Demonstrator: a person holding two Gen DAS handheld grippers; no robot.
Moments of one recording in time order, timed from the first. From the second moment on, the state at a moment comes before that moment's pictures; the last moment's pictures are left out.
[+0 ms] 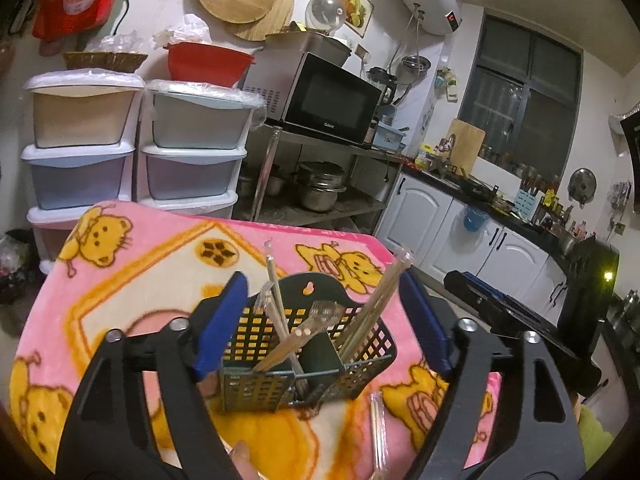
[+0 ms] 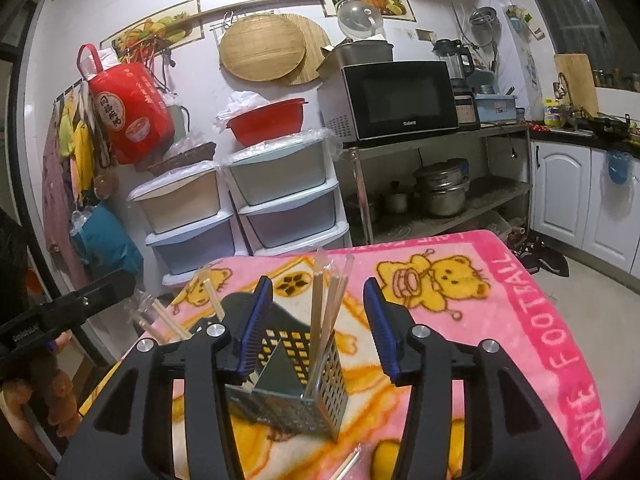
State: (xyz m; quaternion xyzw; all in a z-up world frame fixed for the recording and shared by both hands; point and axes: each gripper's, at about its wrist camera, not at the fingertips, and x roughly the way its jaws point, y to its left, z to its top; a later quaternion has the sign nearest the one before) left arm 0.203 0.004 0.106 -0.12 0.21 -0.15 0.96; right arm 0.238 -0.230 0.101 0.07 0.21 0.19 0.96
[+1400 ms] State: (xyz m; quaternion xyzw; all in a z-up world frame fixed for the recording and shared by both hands) left arm 0.155 0.044 0.060 -0.14 0.28 -0.11 0.94; right arm 0.179 -0.215 0.074 0.04 0.27 0.22 0.93
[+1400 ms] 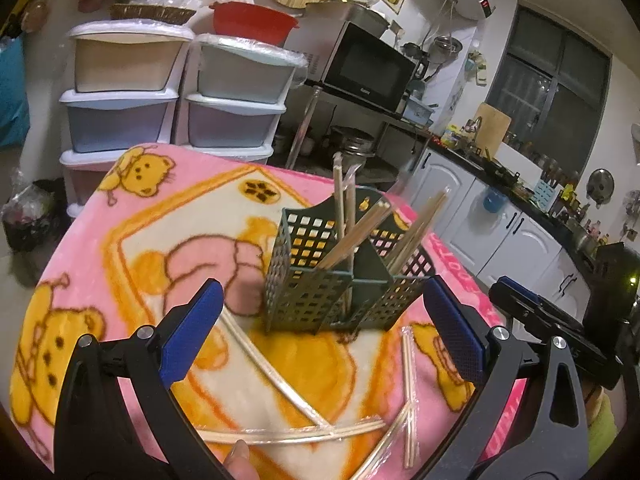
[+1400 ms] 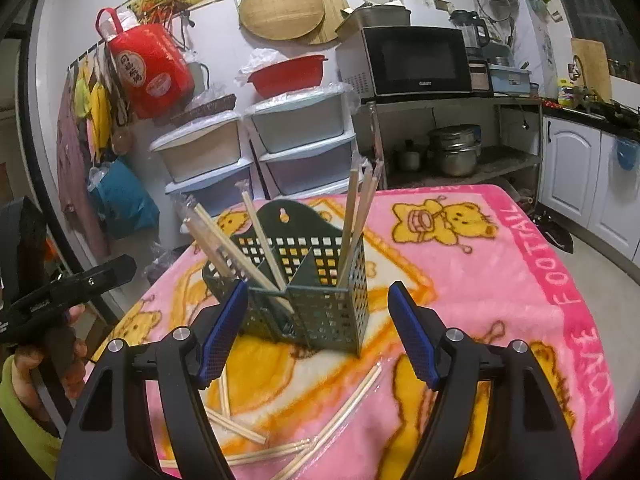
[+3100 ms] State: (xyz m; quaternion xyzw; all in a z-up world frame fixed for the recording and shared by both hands) left arm 0.121 0.106 -0.038 -0.20 0.39 -0.06 0.90; right arm 0.160 -0.202 -0.014 0.01 0.41 0.25 0.88
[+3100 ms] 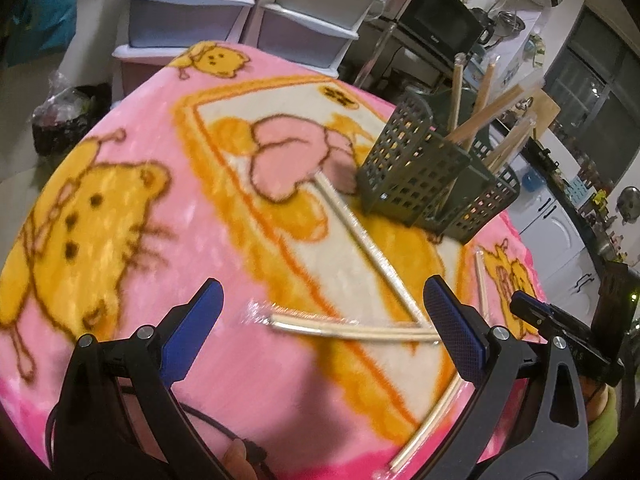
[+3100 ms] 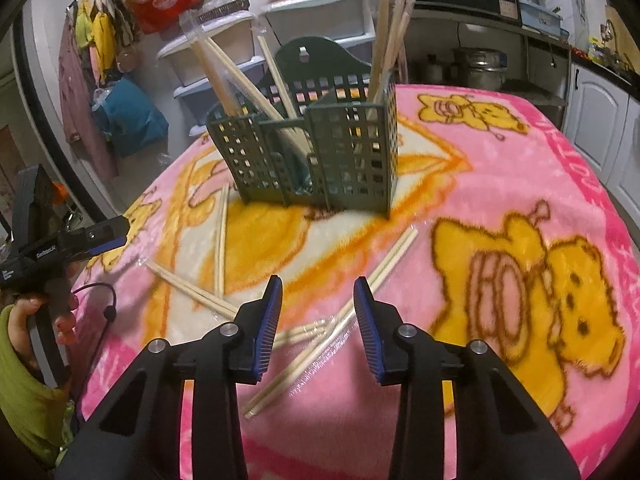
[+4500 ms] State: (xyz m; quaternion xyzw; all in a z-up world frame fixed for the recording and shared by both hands) left arm 0.133 0.113 -0.070 -0.20 0.43 -0.06 0.88; right arm 0.162 -0.191 -0.044 0.01 0.45 0.25 0.86
